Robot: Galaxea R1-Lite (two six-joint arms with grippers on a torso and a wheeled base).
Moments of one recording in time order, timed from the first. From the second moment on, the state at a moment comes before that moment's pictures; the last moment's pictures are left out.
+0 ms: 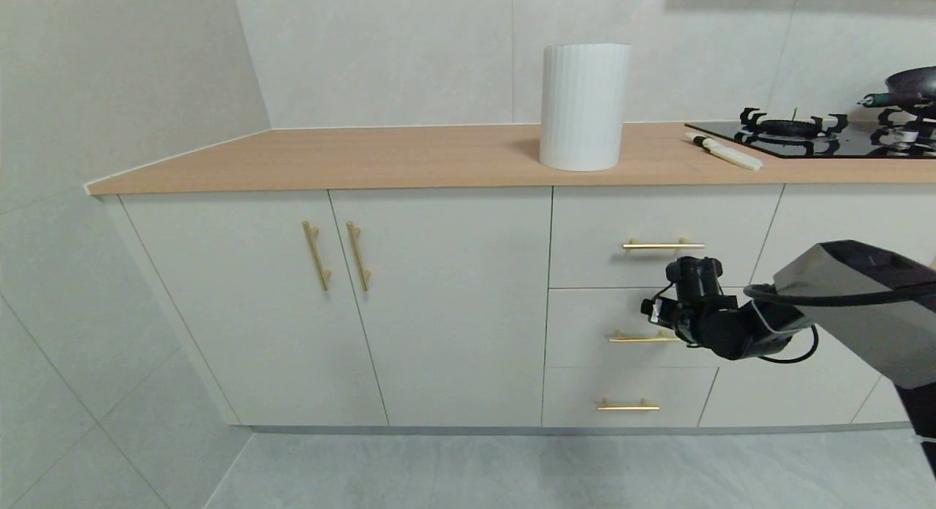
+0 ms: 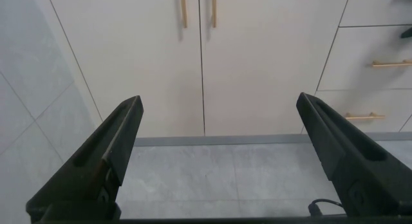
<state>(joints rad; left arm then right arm) 0.00 0.00 0.00 0.00 -0.03 0.01 0.17 2.43 -1.34 -0.53 -0.36 0.37</state>
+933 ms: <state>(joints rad) 0.00 0.00 0.00 0.00 -0.03 0.01 0.15 1.00 -0.41 -0.43 -0.36 0.18</state>
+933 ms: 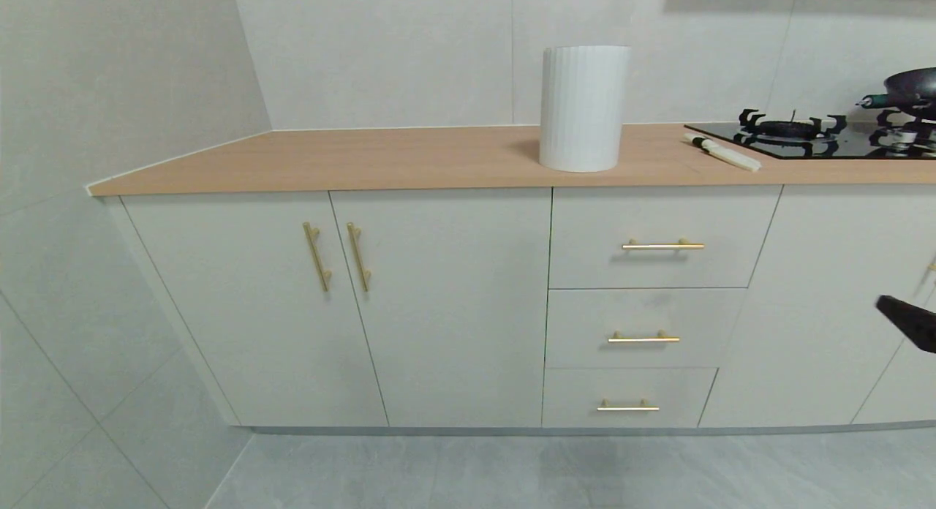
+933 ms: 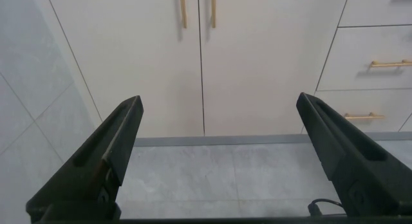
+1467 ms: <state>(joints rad) 0.00 0.00 0.00 0.00 -0.03 0.01 0.06 0.19 -0.30 0.16 -0.44 -0.03</state>
